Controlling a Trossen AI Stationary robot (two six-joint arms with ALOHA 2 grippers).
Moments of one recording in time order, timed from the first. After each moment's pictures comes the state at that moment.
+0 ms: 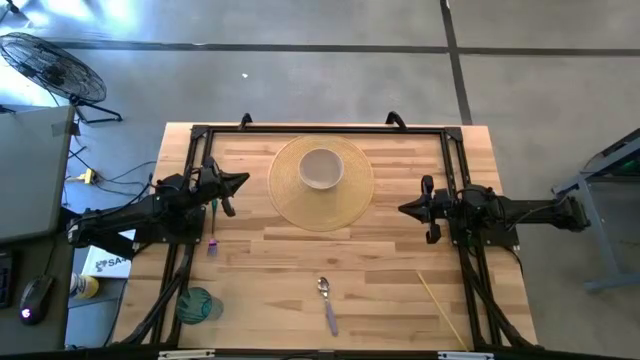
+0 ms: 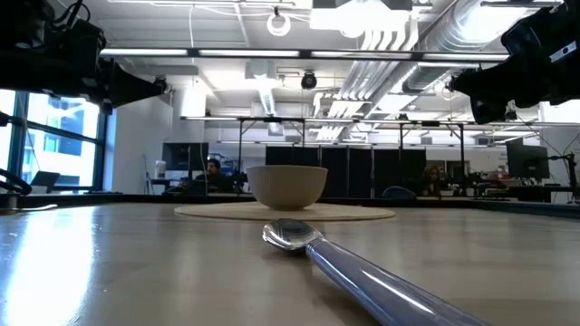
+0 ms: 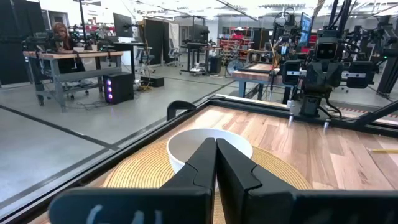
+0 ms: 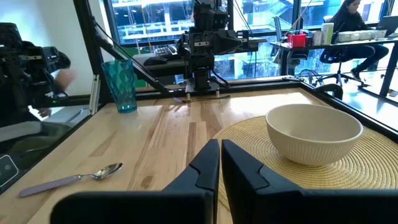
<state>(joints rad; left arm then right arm) 0.25 0.02 0.01 0.08 -0.19 -0.03 -0.03 0.12 0.01 0.09 -0.03 0.09</state>
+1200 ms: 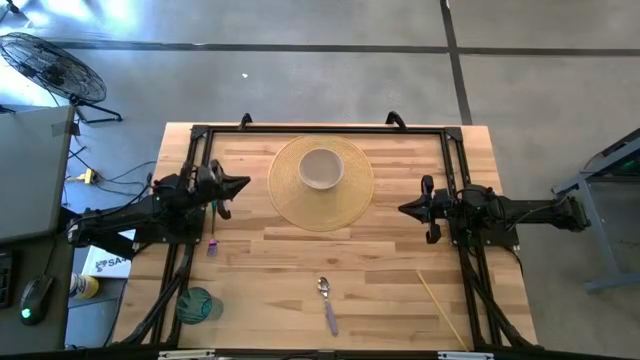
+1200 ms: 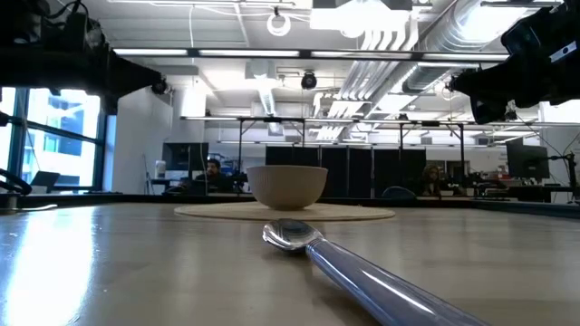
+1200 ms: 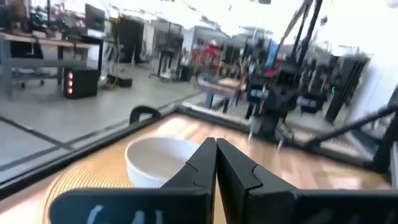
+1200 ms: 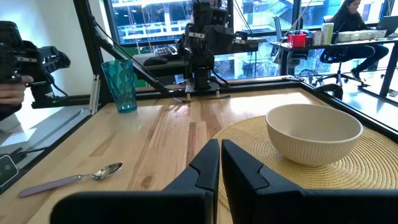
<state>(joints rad) 0.25 0.02 0.01 0.14 -0.11 -0.22 -0.03 0.12 0.01 0.09 -0.03 0.09</state>
